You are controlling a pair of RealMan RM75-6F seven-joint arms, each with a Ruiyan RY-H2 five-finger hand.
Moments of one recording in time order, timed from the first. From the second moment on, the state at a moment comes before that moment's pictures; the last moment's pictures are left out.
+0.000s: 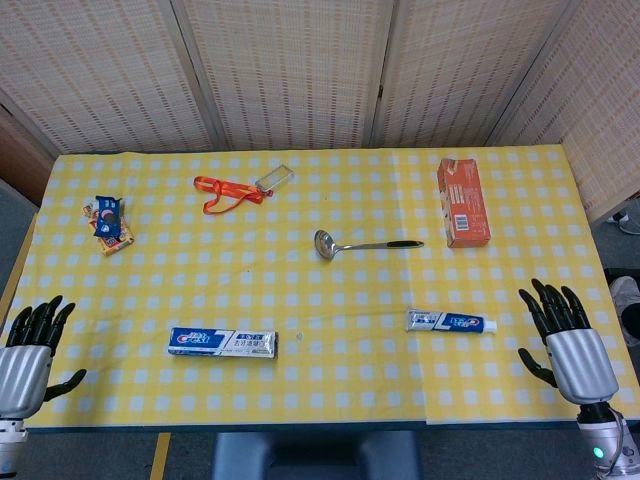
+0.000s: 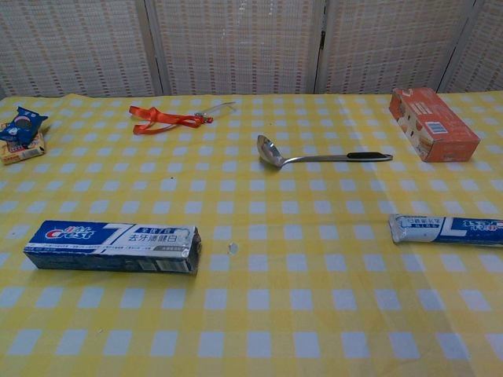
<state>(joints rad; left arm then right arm) -0.08 -1.13 -0.02 -1.62 1.52 1.50 0.15 0.08 -1.16 0.02 -1.57 -1.63 1.53 -0.11</state>
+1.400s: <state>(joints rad) -0.33 -1.33 0.00 -1.66 1.63 1.18 0.21 0.07 -1.14 0.00 -1.58 -1.66 1.54 -0.06</state>
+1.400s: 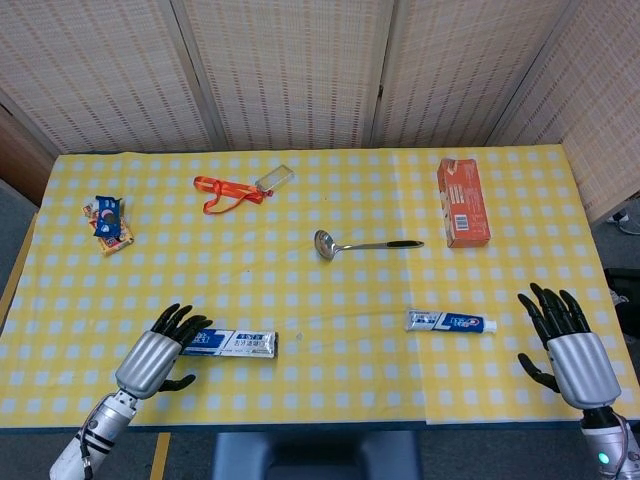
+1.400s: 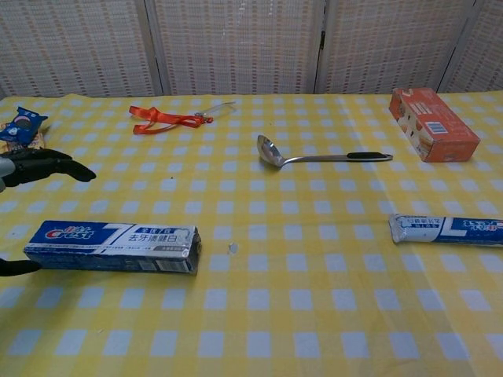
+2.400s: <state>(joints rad) -0.49 -1.51 -0.05 -1.53 1.45 1.00 0.29 0.06 -1.12 0.01 -1.57 -1.65 1.56 -0.01</state>
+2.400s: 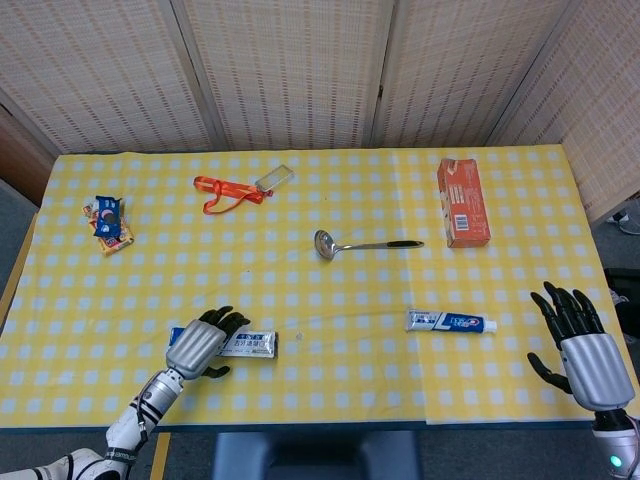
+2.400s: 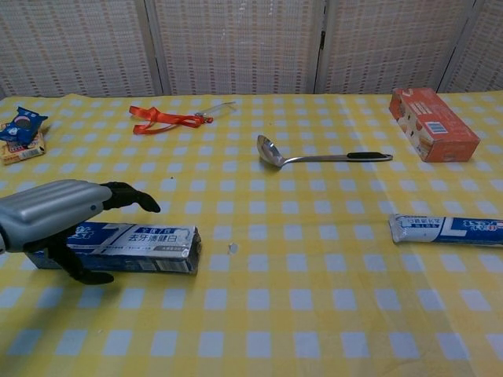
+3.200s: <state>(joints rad) -0.54 -1.58 -0.03 -1.44 1.42 0.97 0.29 0.05 -1.12 0.01 -1.56 -1.64 1.58 0.00</state>
